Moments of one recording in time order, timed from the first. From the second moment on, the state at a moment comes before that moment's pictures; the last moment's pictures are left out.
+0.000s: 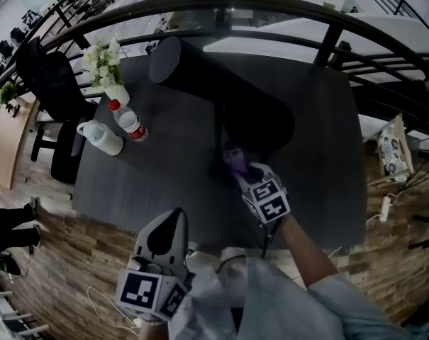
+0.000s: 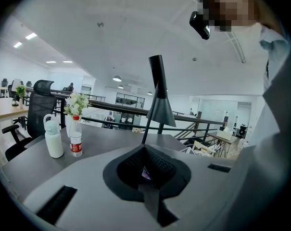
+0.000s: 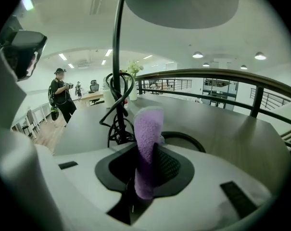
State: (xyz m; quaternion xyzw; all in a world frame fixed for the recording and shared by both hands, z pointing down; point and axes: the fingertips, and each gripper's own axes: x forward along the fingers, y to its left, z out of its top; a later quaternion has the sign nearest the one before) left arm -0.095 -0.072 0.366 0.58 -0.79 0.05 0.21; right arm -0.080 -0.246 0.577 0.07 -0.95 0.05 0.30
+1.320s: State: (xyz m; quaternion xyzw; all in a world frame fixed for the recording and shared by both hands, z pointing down) left arm -0.063 -0.110 0.347 0.66 -0.73 0.04 0.17; right arm 0.044 -0.227 0.421 0.24 -0.96 0.06 0.17
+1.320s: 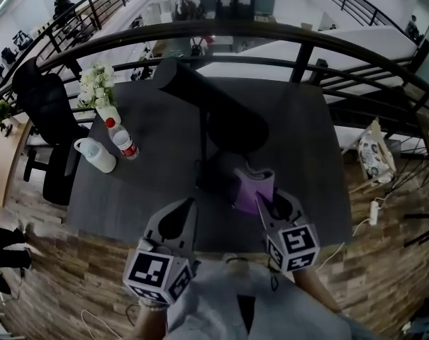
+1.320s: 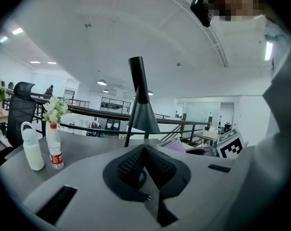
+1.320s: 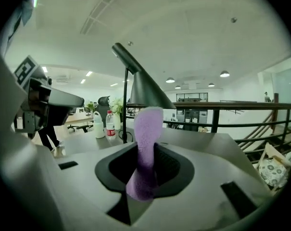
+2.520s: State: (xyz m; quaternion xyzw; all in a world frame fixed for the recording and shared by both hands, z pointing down) left arm -0.069 -0.108 0.336 0.65 -0.74 0.04 0.16; right arm 0.044 -0.225 0.364 0.25 -0.96 0.04 0.10
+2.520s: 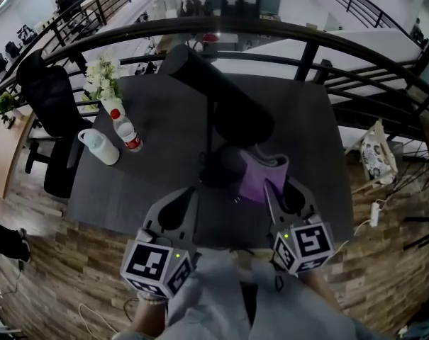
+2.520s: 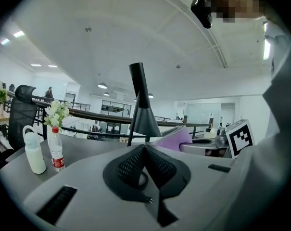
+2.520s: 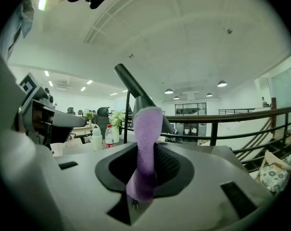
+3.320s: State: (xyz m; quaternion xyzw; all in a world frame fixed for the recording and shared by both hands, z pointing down) left arm -0.074 -0.106 0.341 0.65 -0.74 0.04 0.16; right arm 0.041 -0.226 0.373 0.24 -0.96 0.05 0.12
